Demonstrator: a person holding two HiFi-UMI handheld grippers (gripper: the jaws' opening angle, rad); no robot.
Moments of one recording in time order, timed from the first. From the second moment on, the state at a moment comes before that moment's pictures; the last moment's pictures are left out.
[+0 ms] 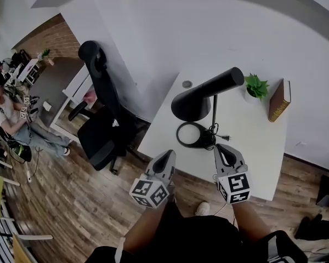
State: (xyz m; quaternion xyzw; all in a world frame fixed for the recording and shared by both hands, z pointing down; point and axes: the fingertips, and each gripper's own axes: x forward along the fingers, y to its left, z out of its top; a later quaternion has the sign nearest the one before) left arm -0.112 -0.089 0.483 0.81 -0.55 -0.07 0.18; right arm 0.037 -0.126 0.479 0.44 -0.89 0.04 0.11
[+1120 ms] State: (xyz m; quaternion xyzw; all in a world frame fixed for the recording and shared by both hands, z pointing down) left arm -0.143 -0.227 0.484 0.69 -0.27 -0.42 0.52; right arm 0.022 -0.234 0.478 0.51 -0.85 0.06 0.13
